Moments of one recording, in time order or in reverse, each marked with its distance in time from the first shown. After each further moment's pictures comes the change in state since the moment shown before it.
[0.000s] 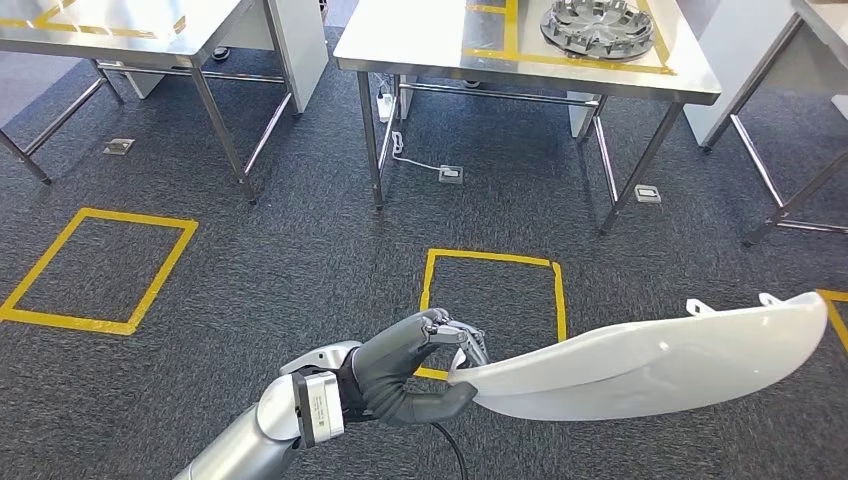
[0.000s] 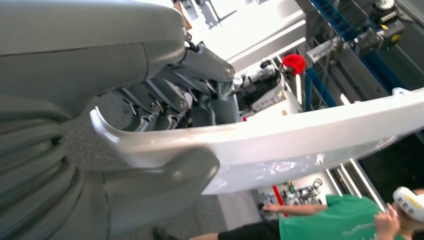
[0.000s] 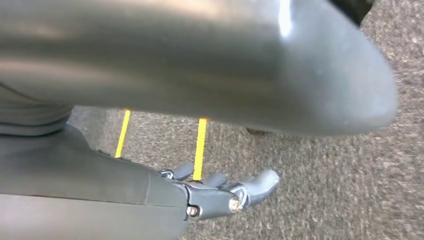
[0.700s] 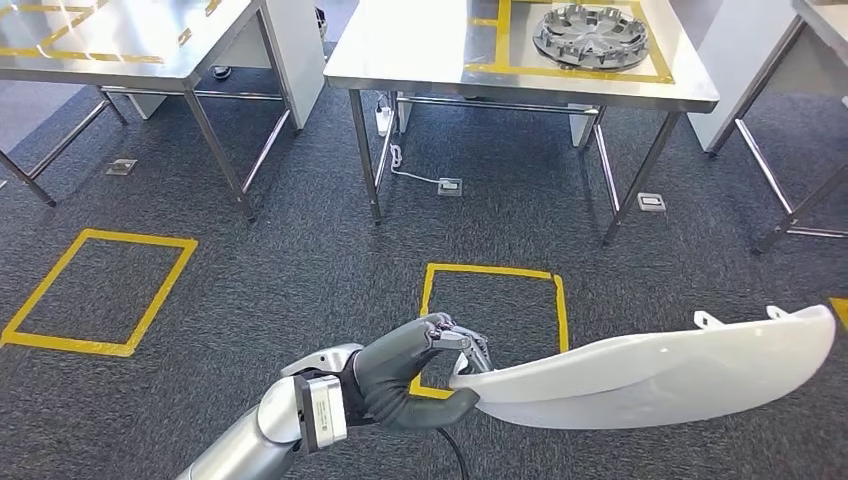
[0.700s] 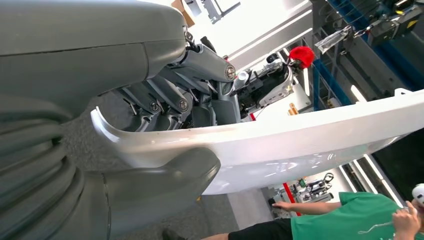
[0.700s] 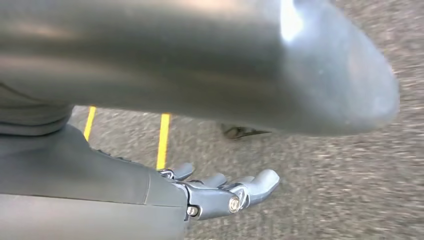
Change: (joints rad) left arm -0.010 -0.002 -0.015 0.008 0.001 -0.013 0.000; right arm 0.002 0.008 -0.035 0.000 -0.070 0.000 -0.096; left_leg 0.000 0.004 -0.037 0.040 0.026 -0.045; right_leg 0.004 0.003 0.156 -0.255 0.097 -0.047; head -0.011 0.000
